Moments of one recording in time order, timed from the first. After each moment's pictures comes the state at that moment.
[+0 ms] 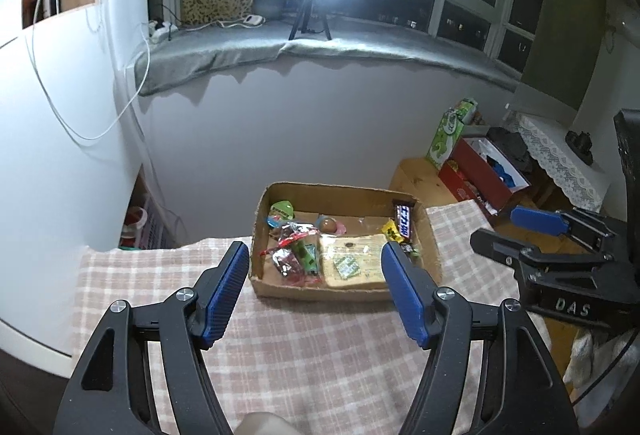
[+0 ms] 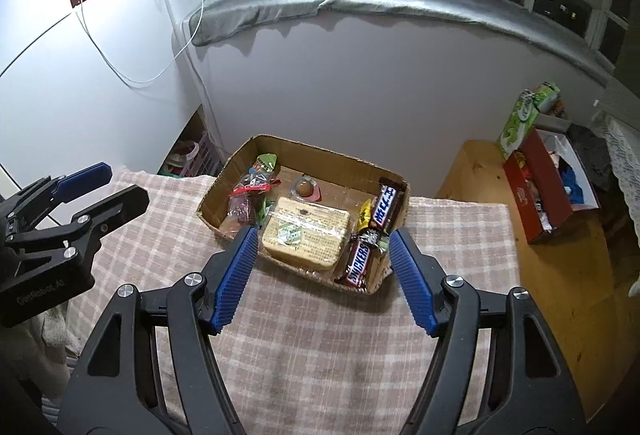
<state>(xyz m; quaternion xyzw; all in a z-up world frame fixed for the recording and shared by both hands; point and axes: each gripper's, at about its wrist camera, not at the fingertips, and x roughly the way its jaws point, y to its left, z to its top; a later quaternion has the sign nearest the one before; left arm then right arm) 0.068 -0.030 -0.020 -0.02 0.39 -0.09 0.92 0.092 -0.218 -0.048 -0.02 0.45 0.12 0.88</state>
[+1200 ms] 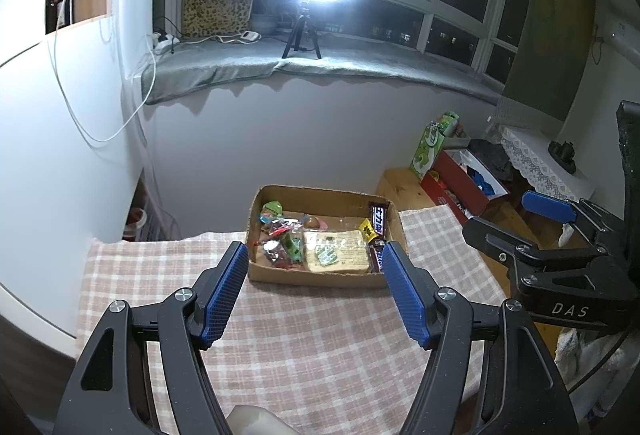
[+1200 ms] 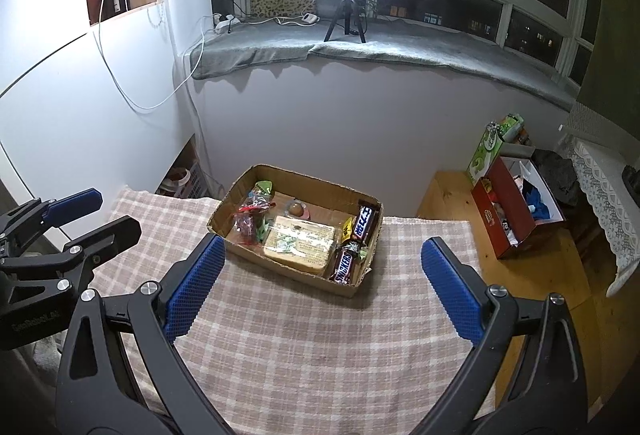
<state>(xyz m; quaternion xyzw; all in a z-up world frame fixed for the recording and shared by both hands) 0.020 -0.026 0.009 -0.04 0.36 -0.10 0.93 0.035 -0.213 0.004 -0.04 0.39 0.10 0.92</state>
